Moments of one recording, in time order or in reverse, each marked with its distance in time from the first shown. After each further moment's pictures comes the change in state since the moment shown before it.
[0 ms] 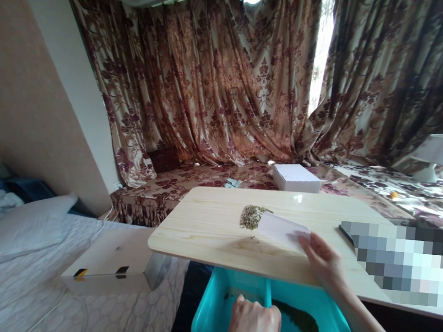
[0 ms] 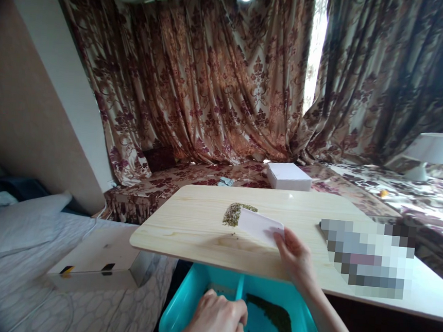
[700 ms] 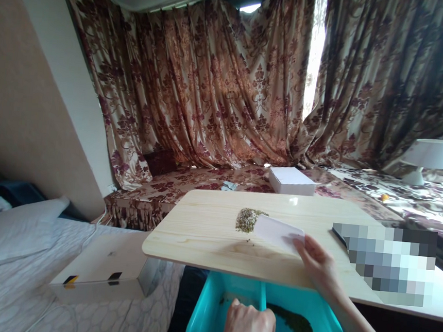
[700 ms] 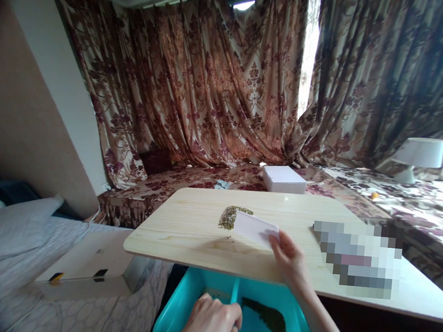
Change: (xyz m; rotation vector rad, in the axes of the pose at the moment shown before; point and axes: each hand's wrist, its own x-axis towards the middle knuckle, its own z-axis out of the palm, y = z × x) left_hand 0.004 0.005 -0.003 0.012 -0.012 -0.040; right_hand -0.001 -0.002 -0.001 -0.026 0.003 0.009
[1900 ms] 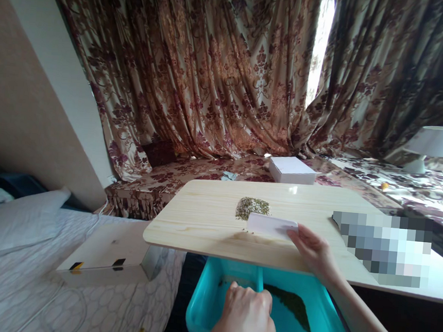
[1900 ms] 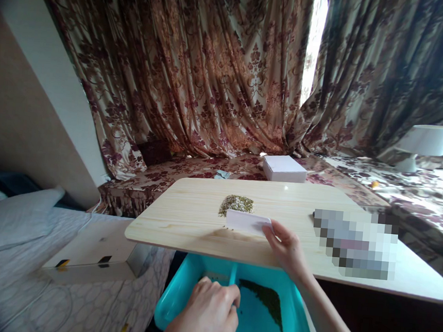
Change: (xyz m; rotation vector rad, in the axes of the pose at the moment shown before) left_hand 0.003 -0.016 0.010 0.004 0.032 0.099; right_hand -0.005 -0.007 0.001 -0.108 -0.154 -0.036
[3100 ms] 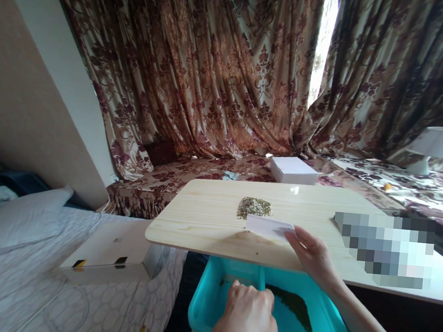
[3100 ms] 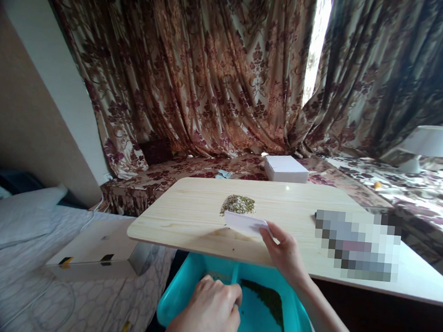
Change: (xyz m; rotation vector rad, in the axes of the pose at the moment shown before) left_hand -0.002 0.003 -0.006 0.004 0.011 0.004; right_hand -0.005 -0.011 0.009 -0.090 0.024 -0.064
